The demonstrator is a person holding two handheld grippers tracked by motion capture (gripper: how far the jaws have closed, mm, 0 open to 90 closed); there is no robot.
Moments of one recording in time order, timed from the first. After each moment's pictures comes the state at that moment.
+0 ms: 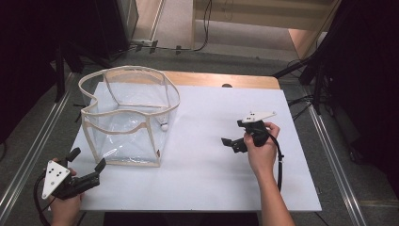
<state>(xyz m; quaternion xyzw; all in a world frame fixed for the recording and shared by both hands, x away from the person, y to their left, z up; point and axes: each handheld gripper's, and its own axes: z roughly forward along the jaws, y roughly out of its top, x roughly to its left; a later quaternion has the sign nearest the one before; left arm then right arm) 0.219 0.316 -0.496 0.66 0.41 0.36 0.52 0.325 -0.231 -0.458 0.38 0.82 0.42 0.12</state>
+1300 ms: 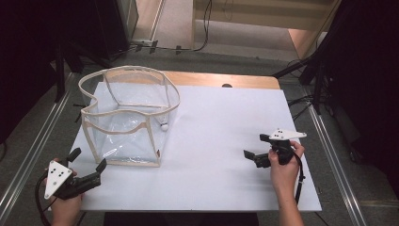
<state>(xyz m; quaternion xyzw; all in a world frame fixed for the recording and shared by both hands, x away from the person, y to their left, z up) 0.218 0.314 -0.497 0.66 0.40 0.37 0.51 0.274 -0.294 -0.484 0.42 0.78 0.44 0.13</state>
